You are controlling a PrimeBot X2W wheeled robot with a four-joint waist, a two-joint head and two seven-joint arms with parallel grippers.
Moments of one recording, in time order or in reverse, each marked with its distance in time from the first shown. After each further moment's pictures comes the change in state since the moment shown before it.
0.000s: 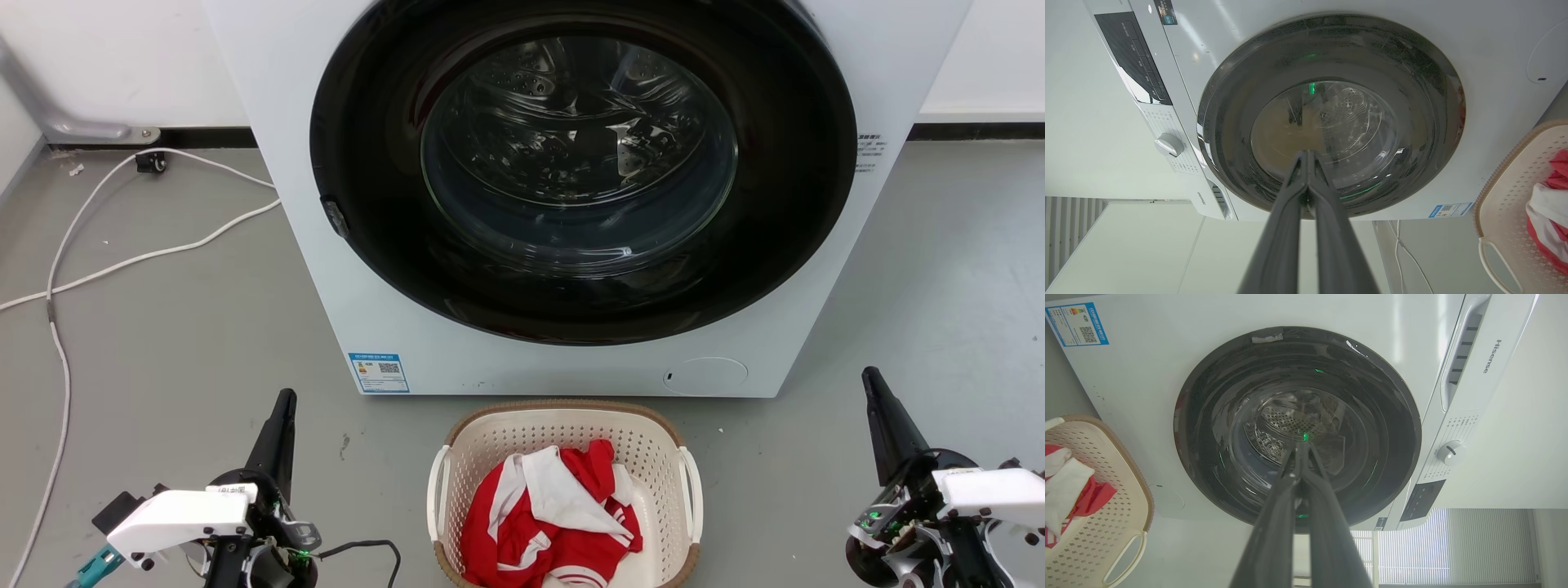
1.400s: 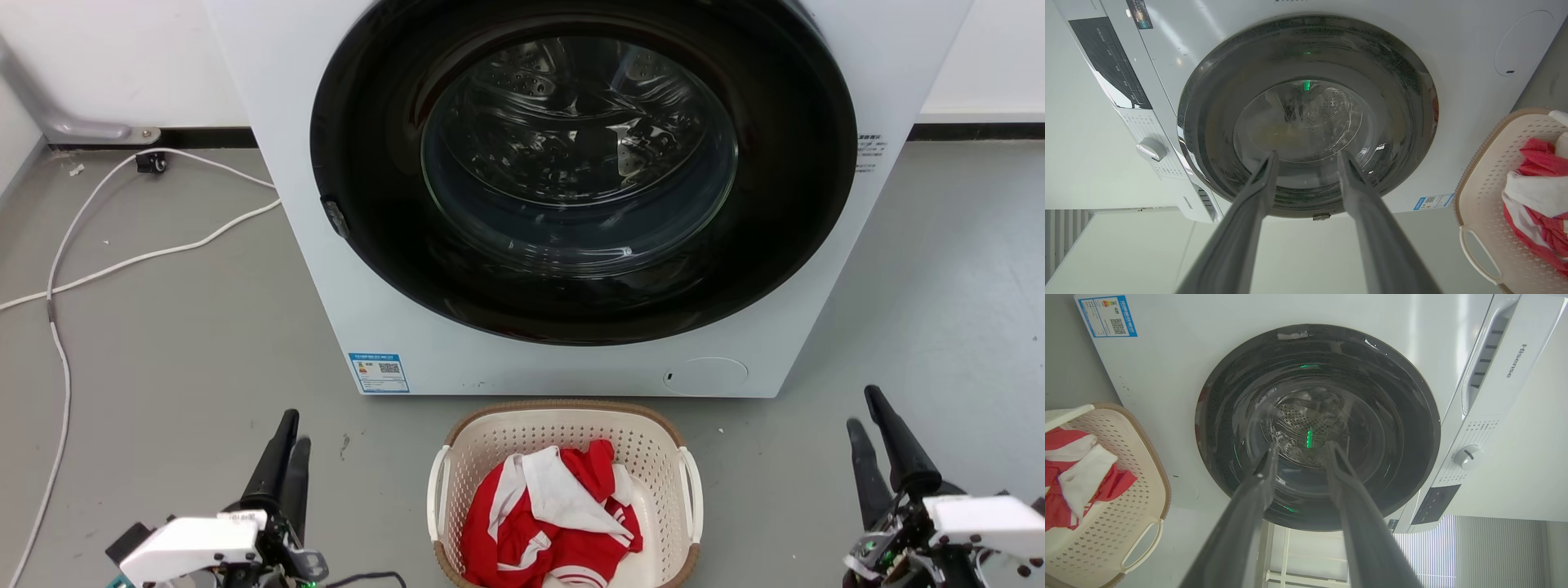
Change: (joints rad) left arm 0.028 -0.010 0.002 0.033 0.001 0.000 0.006; right arm 0.030 0.004 0.001 0.032 0.000 0.000 0.000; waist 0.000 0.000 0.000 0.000
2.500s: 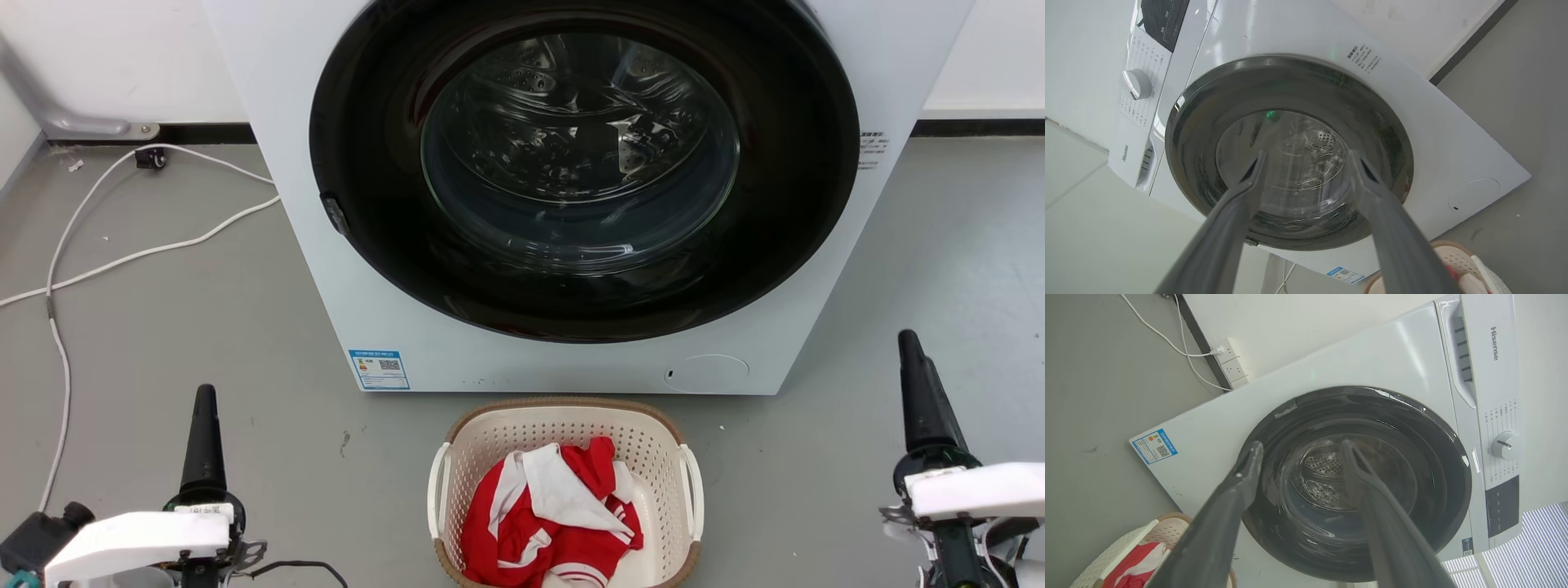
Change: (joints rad) left arm 0.046 -0.002 0.097 -0.160 0.416 0.016 -0.147; right arm 0.022 0.001 -0.010 -0.206 -0.602 -0.001 -0.149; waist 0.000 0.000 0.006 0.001
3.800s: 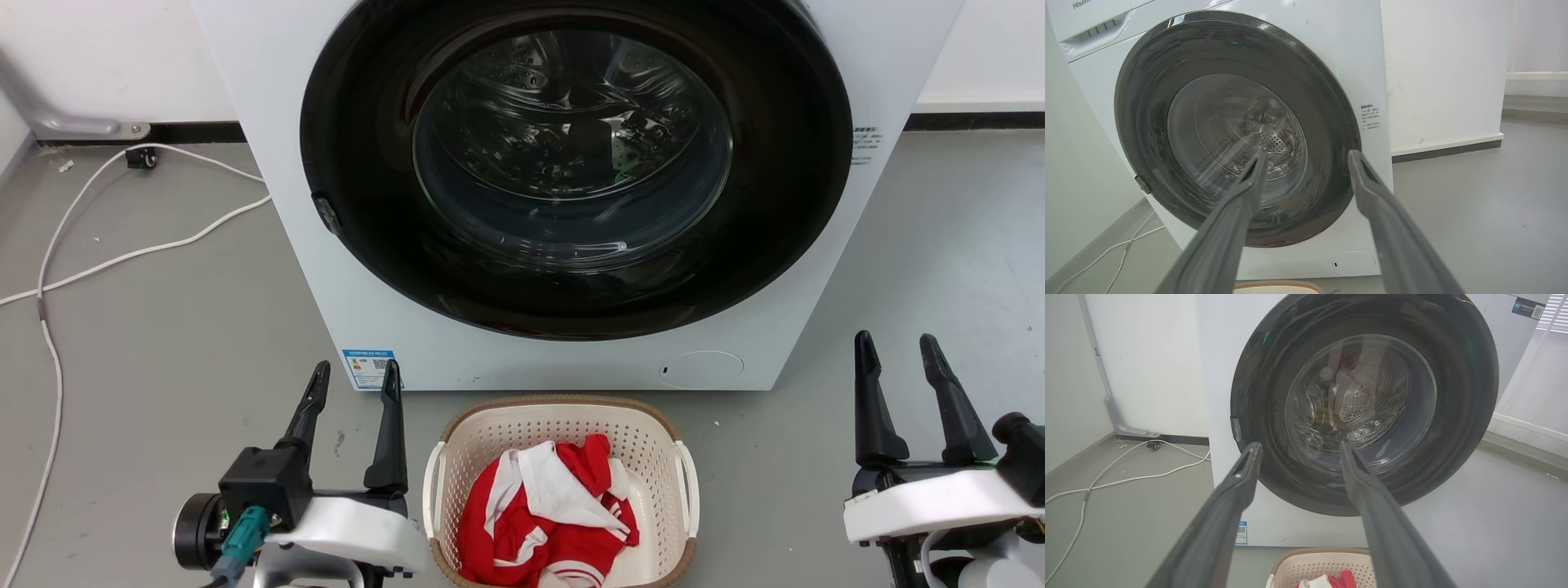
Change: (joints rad) left arm -0.014 0.229 -0.583 -0.226 0.791 0.394 -0.122; right arm 0.028 0.000 0.061 -0.079 -0.746 0.000 -0.121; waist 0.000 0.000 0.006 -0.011
